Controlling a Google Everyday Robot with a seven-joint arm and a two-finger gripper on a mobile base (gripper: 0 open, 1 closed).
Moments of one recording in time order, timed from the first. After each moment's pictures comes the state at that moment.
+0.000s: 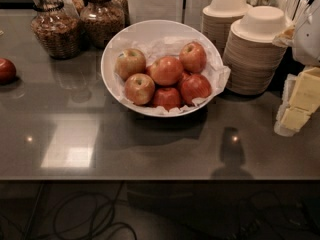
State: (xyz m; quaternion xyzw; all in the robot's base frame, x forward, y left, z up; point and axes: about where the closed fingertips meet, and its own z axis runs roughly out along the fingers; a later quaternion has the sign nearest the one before) arm 0.438 -0.217 0.976 -0.60 0.78 -0.03 0.16
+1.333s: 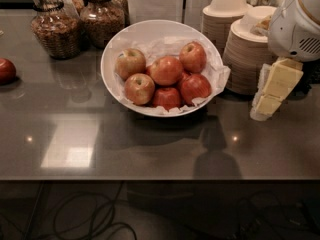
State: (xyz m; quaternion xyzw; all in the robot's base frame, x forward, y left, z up) arm 0.476 -0.186 0.976 -0.63 0.75 -0.03 0.21
